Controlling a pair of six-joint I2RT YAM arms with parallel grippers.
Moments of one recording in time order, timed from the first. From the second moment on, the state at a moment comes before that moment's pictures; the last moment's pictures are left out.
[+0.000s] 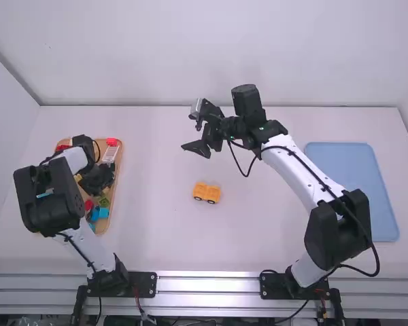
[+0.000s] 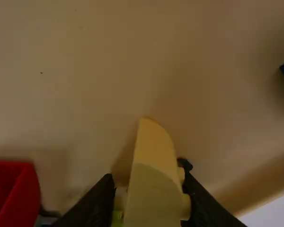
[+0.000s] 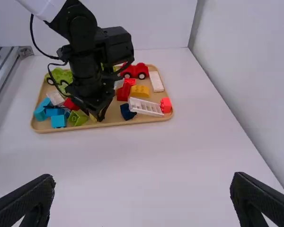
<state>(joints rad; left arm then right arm) 0.40 1.92 1.13 -0.72 -0.05 -0.48 0.44 1.71 1.42 -0.30 -0.87 -0.55</state>
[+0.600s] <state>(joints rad) 0.40 1.92 1.13 -0.70 -0.05 -0.43 0.44 1.71 1.42 -0.33 -0.87 -0.55</state>
